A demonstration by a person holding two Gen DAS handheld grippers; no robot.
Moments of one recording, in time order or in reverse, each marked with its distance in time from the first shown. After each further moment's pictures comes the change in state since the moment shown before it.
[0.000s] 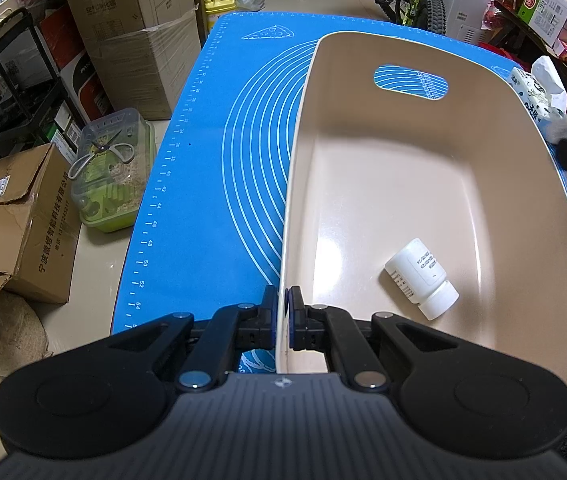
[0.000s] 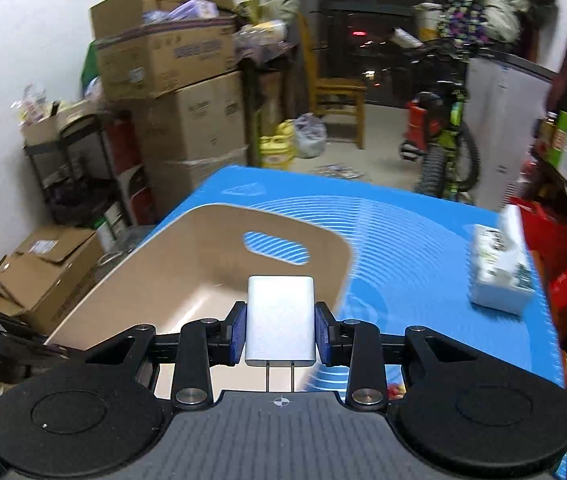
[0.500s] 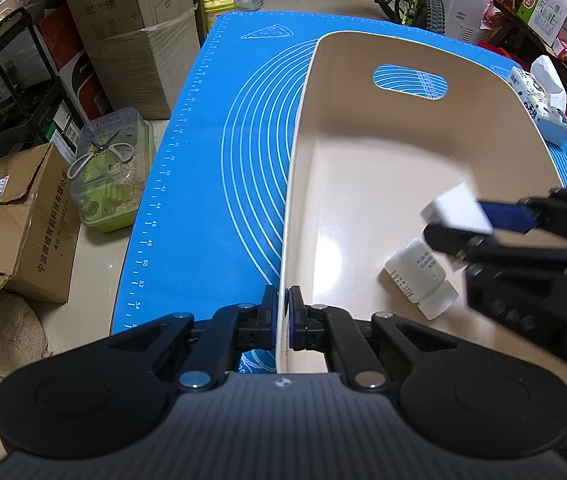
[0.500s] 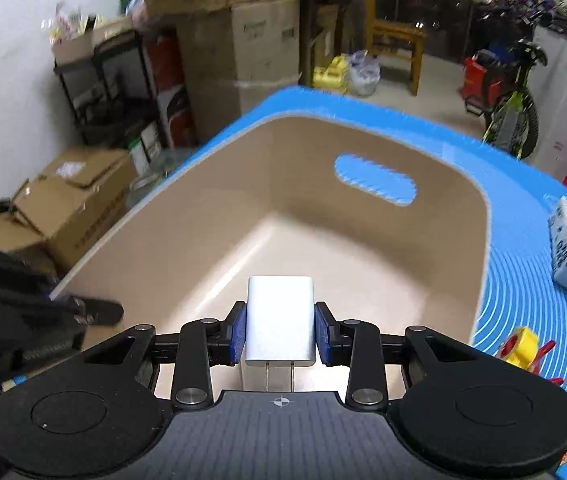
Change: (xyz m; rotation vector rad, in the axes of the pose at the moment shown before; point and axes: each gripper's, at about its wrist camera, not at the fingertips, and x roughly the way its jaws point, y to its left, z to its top) left arm 0.000 -0.002 0.001 -0.002 0.000 0.001; right arm 0.070 0.057 -0.015 -0.101 0.234 0.076
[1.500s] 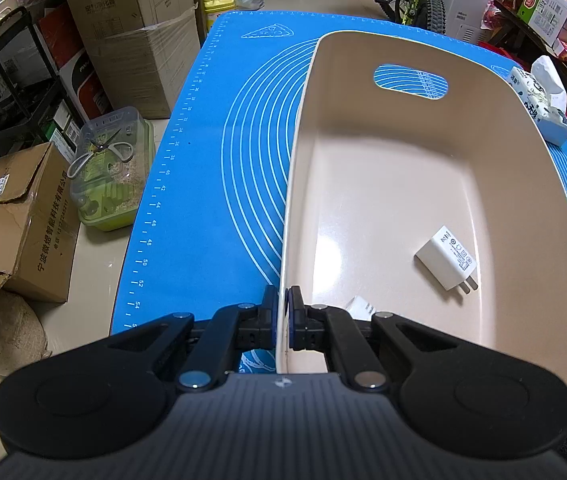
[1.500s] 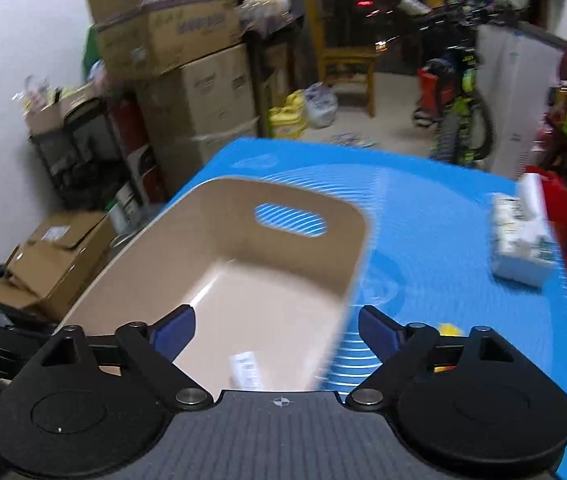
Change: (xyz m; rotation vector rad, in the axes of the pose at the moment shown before) left arm -0.002 -0.001 0.001 -0.002 0.002 -0.002; right arm -0.090 -0.083 -0.016 0.184 -0.175 -0.065
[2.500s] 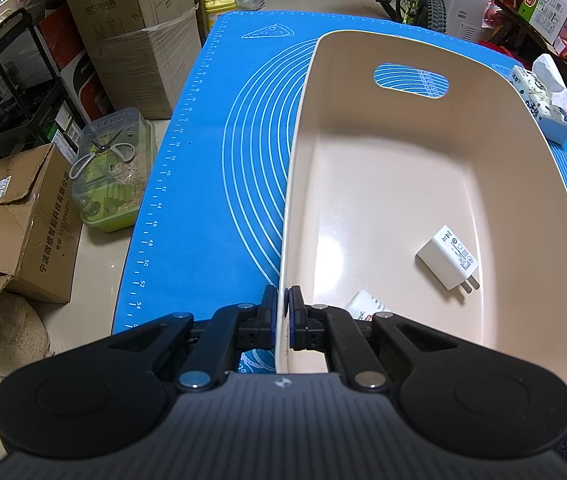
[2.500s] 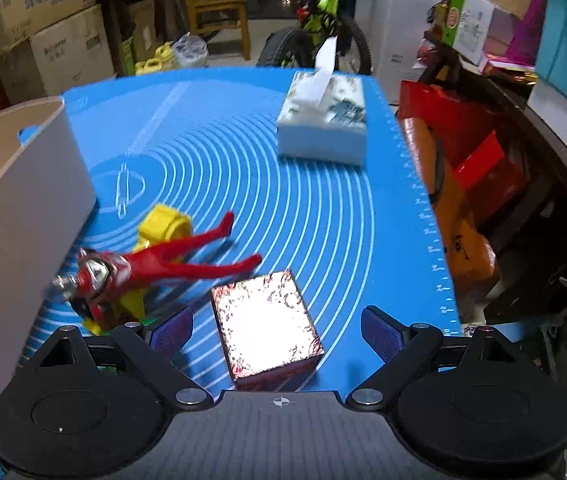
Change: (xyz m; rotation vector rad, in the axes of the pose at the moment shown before) left arm 0.002 0.000 -0.001 0.003 0.000 0.005; right arm 0.046 -0.169 -0.084 0.119 0.170 -0.244
